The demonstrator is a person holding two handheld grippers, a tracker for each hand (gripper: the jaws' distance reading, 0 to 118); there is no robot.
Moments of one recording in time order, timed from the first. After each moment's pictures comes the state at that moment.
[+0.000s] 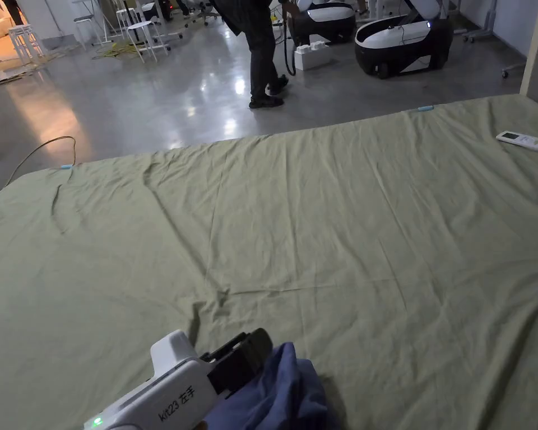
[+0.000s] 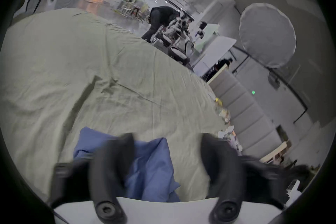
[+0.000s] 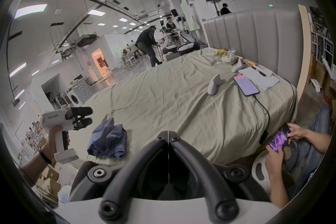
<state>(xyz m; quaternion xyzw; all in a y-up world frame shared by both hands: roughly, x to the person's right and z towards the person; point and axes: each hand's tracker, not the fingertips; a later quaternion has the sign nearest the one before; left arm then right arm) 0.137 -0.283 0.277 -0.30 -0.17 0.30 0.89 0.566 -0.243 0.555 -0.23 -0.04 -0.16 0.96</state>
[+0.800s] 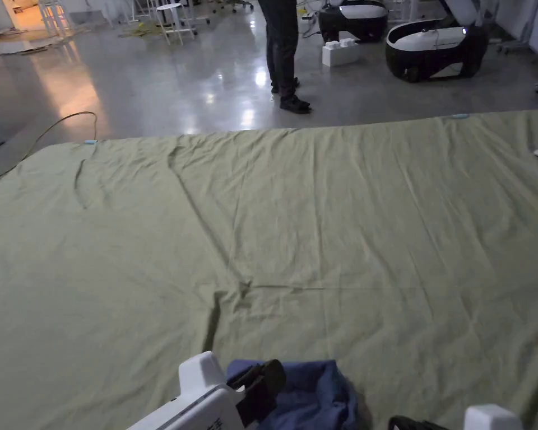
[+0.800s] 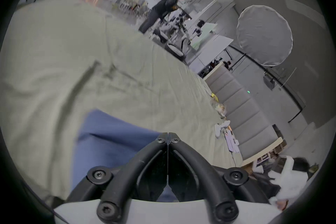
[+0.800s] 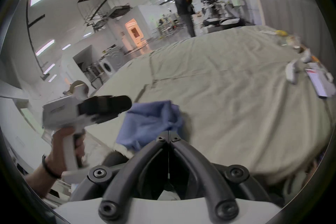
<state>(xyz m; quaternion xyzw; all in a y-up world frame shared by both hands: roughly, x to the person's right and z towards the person) 0.118 -0.288 0.305 -0.30 -0.19 0.27 0.89 0.433 -0.289 0.375 -0.32 0.18 -0.17 0.91</state>
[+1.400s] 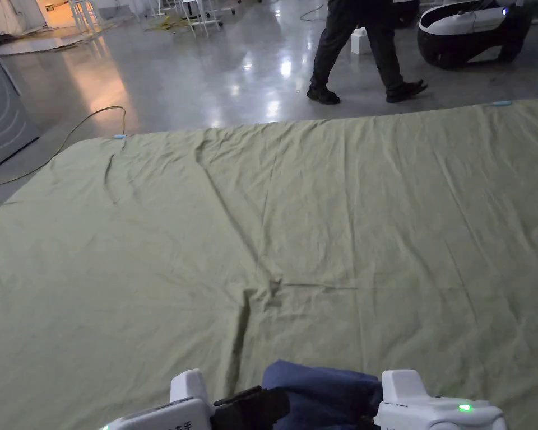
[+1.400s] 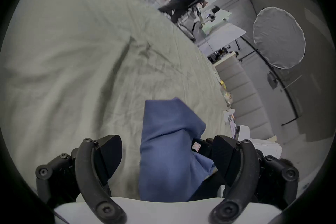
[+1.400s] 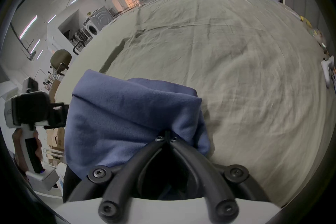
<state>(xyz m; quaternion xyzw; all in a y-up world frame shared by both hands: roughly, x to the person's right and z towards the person) 0.053 -0.362 0.250 -0.44 -0.23 0.31 0.81 0.378 -0.376 0.269 -0.49 0.15 -0.08 0.86</state>
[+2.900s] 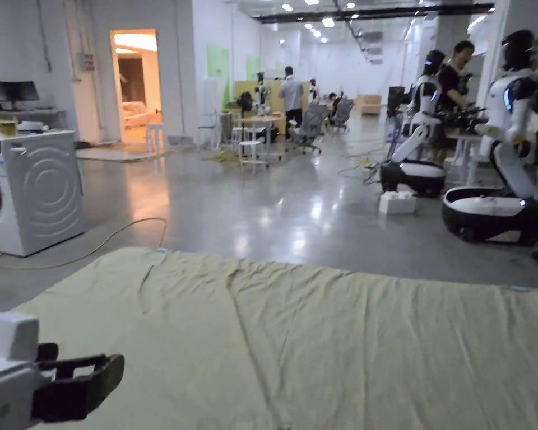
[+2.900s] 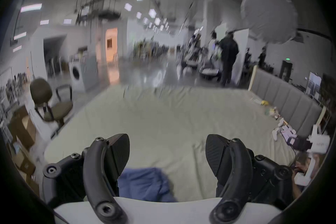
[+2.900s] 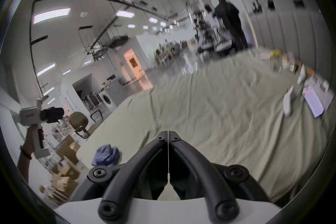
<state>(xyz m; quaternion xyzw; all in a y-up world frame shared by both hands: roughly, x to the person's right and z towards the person) -0.033 -0.069 0.341 -0.15 -0.04 -0.02 0.99 0.468 -0.193 0.391 -0.15 0.10 -0.17 0.97</state>
